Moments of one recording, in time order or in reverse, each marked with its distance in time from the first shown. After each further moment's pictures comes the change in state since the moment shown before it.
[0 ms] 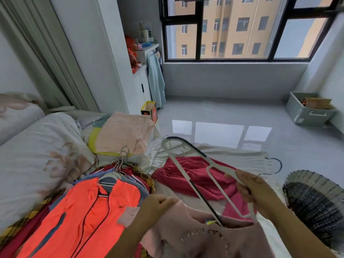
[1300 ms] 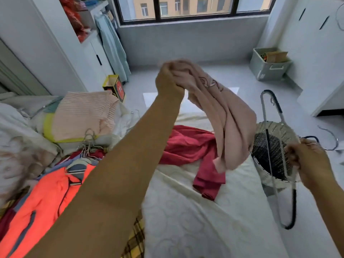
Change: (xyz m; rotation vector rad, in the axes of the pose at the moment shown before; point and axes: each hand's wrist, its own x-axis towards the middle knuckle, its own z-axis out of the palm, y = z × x) left_hand 0.169 0.237 0.028 -1.349 0.184 0.189; right_hand -0.075 0.019 -0.154 -0.007 0.861 -0.033
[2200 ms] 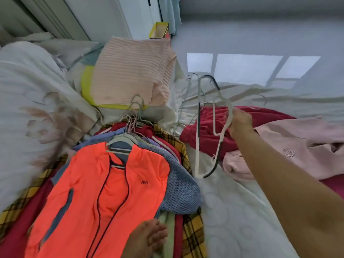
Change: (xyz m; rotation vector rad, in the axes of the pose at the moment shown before) left_hand -0.122 -0.051 -0.507 0.419 0.687 -1.037; right_hand 0.060 0.182 0.533 0.101 -0.239 0.392
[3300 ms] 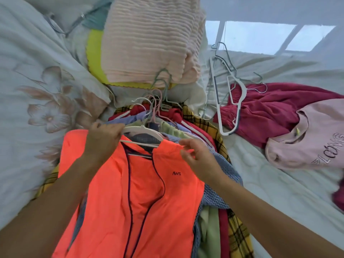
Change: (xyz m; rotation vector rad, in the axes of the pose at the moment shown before) left_hand 0.124 0.264 -0.168 1.678 0.492 1.553; right_hand -0.151 0.166 0.131 -0.768 -0.665 -0.330
